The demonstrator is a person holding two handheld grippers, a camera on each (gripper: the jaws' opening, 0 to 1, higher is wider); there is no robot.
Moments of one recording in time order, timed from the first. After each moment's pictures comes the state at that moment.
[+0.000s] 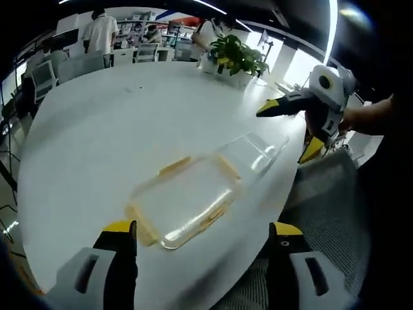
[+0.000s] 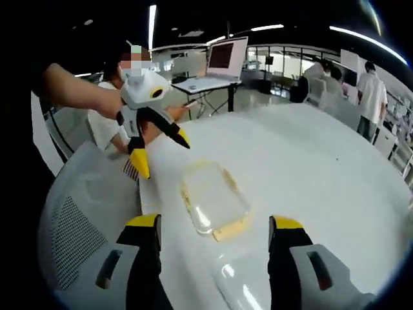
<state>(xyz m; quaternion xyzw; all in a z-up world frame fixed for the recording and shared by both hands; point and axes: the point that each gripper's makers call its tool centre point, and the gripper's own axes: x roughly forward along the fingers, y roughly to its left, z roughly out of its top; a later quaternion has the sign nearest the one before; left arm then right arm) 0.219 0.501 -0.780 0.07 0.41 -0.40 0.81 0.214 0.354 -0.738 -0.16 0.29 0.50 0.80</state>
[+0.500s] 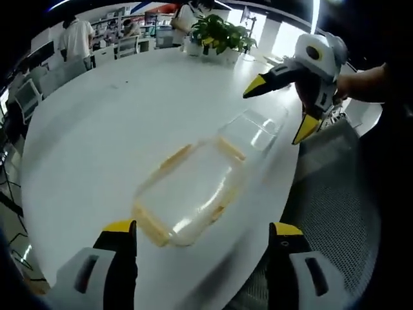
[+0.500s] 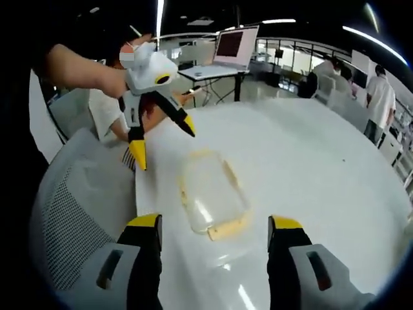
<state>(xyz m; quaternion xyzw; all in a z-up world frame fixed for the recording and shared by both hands) 0.224 0.506 -0.791 0.15 0.44 -0.43 0.78 0.224 0.360 -0.754 -0.19 0.31 0.51 0.78</state>
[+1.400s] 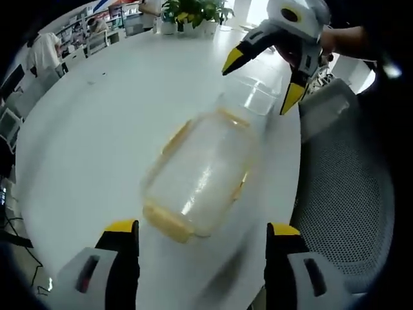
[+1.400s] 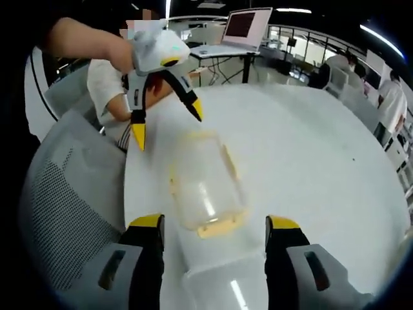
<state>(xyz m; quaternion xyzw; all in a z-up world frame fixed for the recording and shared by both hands) 0.239 0.524 -0.820 0.25 0.45 -0.47 0.71 0.242 0.367 -0.786 -0.24 0.35 0.51 0.75</state>
